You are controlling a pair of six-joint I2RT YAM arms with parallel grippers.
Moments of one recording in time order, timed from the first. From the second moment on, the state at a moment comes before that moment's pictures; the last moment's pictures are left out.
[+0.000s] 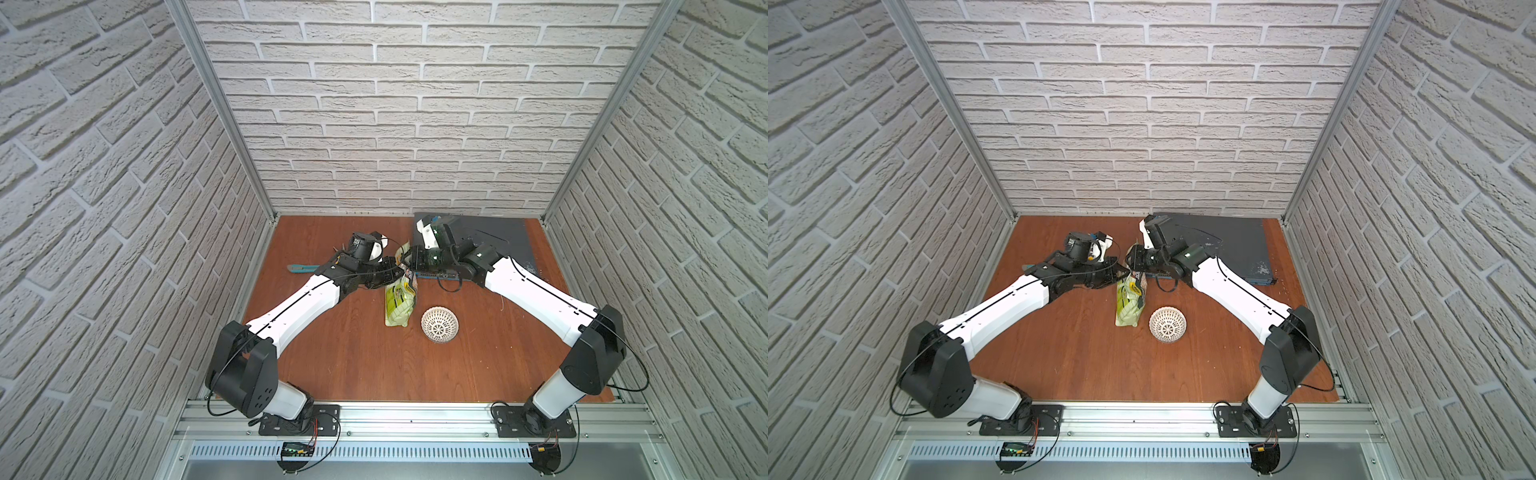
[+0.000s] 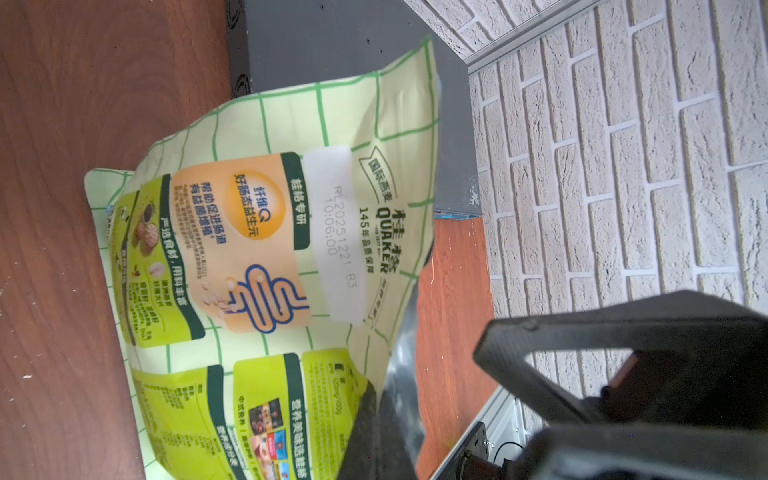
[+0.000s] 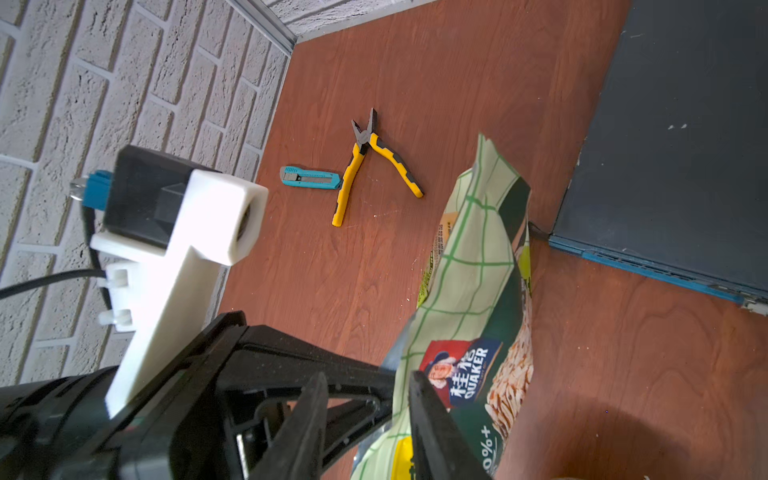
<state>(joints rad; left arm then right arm) -0.47 1.46 1.11 -0.32 0.46 -0.72 0.70 1.66 1.50 -0.52 -0.18 0.65</state>
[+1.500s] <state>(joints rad) -0.50 1.31 1.01 -0.32 0.10 -0.74 0.78 1.76 1.62 -0.76 0.11 0.55</state>
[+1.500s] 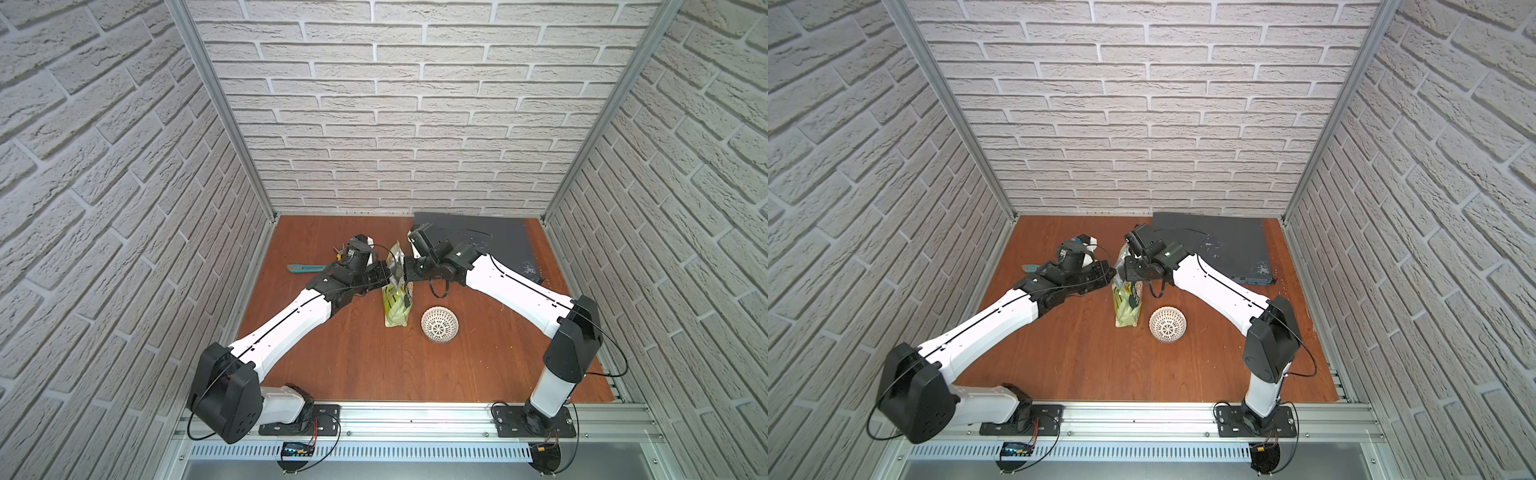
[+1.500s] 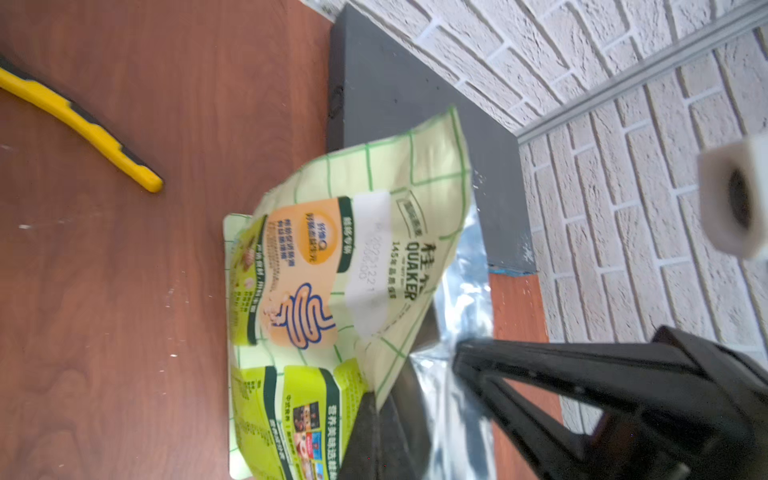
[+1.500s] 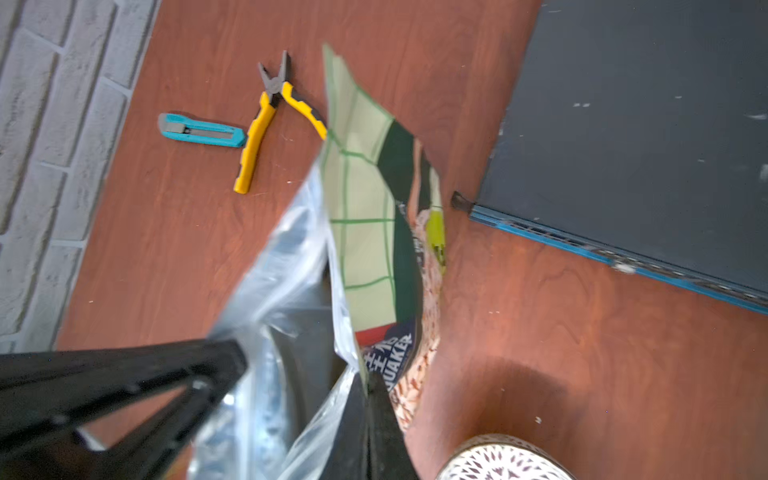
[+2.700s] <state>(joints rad) -0.42 1.17 1.06 -0.58 0.04 -0.55 0.76 1.87 1.77 -0.76 -0.17 0.30</state>
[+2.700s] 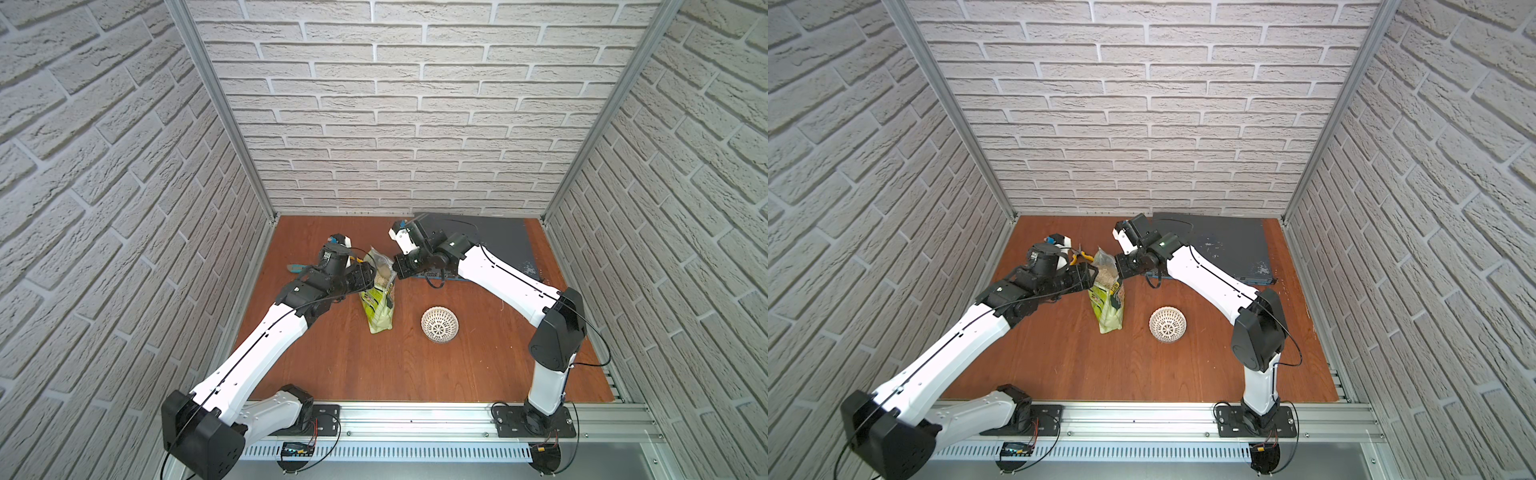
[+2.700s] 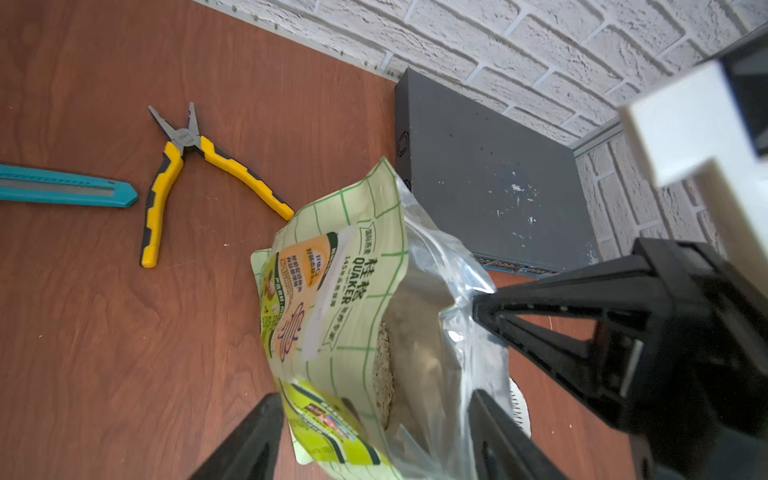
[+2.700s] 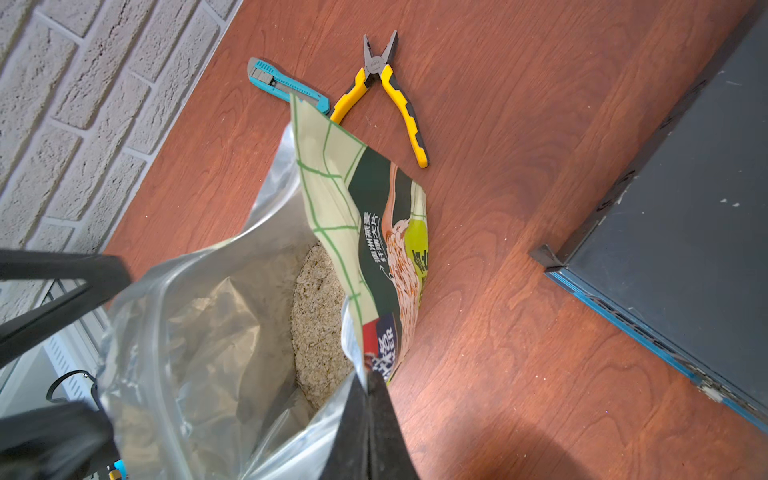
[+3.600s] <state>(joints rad) -0.32 1.27 1.04 -0.43 0.11 -0.55 0.88 1.90 1.87 -0.87 -0.06 0.52</state>
